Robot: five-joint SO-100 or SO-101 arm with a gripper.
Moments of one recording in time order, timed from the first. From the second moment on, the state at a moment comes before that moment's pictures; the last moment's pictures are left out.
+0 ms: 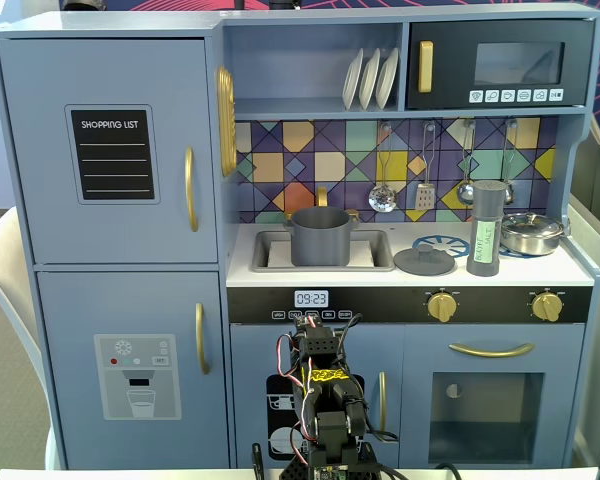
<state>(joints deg) 0.3 184.2 178.9 75.8 -88.2</state>
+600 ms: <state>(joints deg) 7.1 184.2 178.3 75.8 -89.8</state>
